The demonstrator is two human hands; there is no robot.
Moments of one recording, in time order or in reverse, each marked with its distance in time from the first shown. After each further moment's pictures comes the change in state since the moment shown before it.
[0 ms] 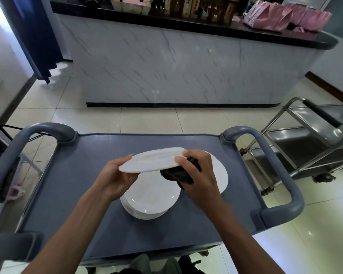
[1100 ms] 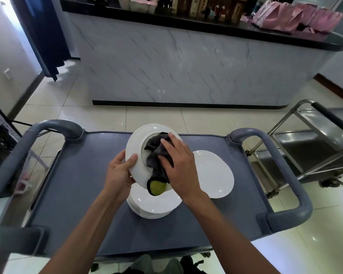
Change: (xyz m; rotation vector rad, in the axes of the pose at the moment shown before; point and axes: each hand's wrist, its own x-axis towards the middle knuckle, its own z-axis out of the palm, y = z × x) left_hand -0.003 -0.017 -0.001 0.311 0.150 0.506; right_hand 0.039 -0.030 0.055 0.027 -0.263 0.414
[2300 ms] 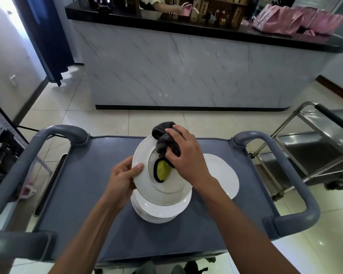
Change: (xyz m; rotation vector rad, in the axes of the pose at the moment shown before) left_hand -0.004 0.006 -0.019 0.057 -0.202 0.023; right_hand 0.040 -0.004 -0.017 0.020 -0.088 0.009
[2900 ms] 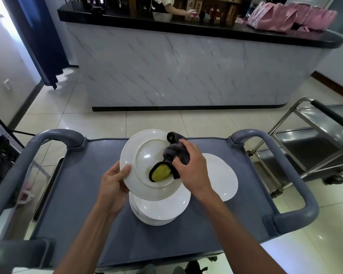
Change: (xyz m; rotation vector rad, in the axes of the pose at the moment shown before) left_hand 0.007 -0.008 -0.016 -0.200 0.113 0.004; right_hand -0.027 0.012 0.005 0.308 0.057 0.389
